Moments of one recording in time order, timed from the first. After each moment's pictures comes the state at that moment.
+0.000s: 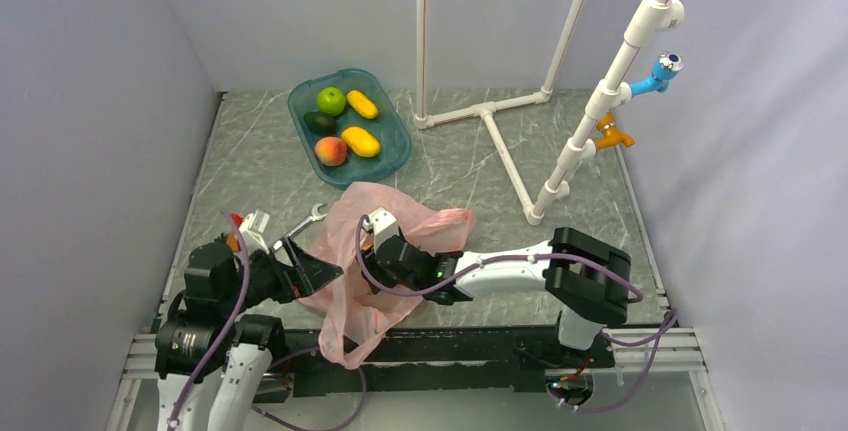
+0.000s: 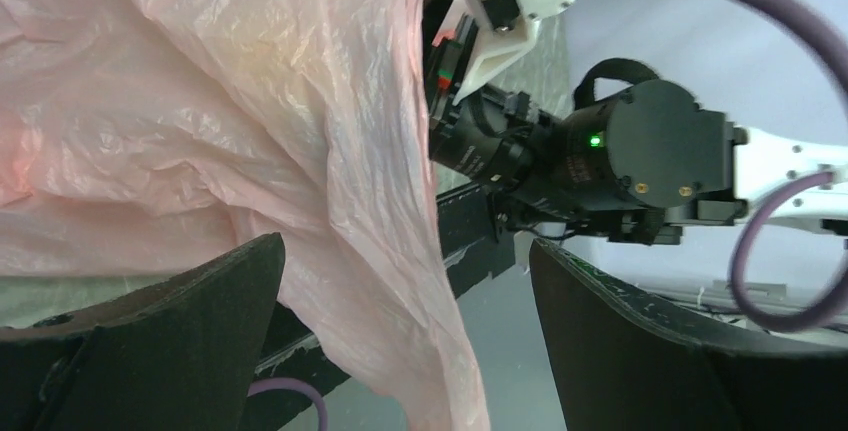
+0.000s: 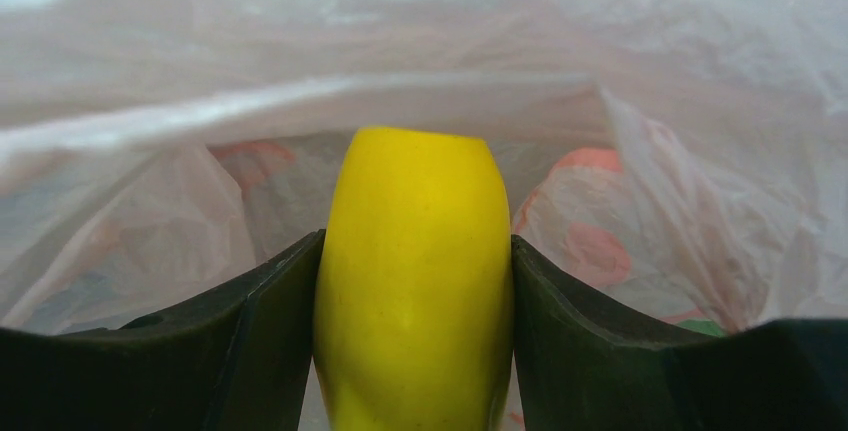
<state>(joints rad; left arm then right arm) -0.11 0.22 0.71 -0.96 0.61 -0.70 1.26 1.69 0.88 0.19 0.33 0.41</state>
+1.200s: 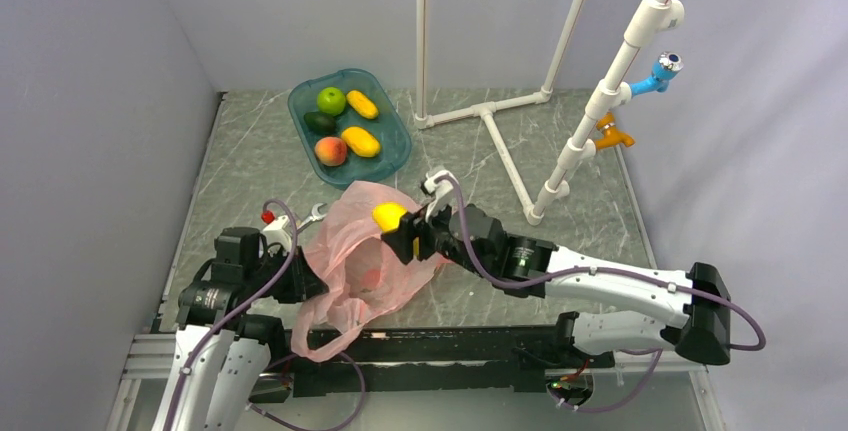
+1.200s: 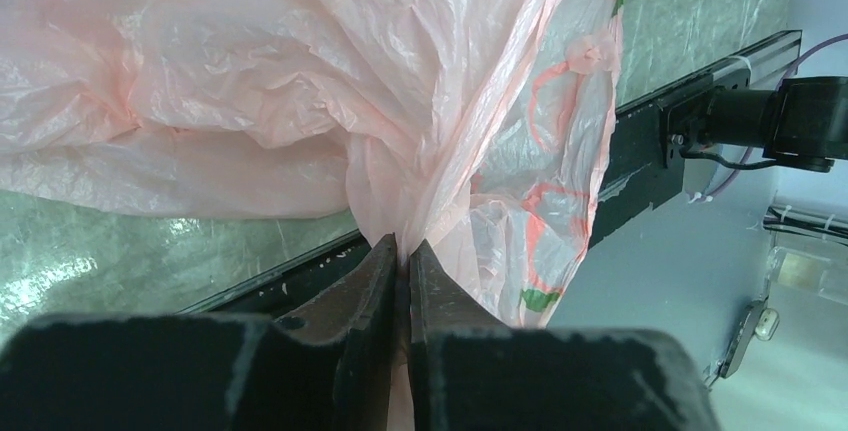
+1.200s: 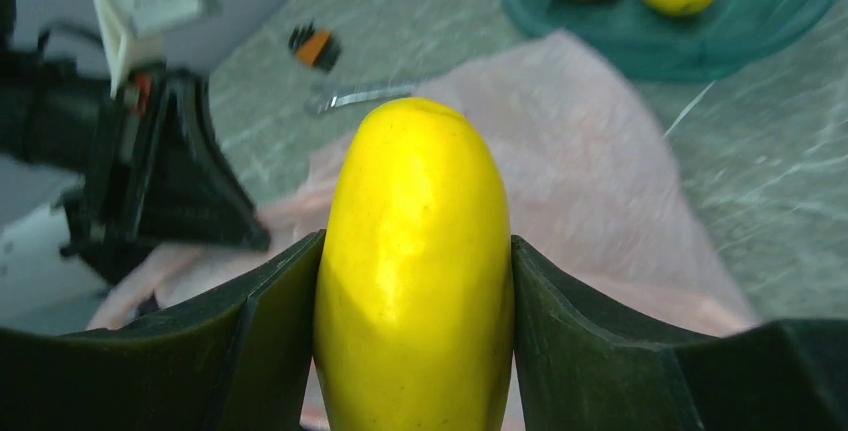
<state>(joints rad) -0.12 0.45 0.60 -1.05 0.56 -0.30 1.21 1.12 0.83 0.02 0.27 0.39</state>
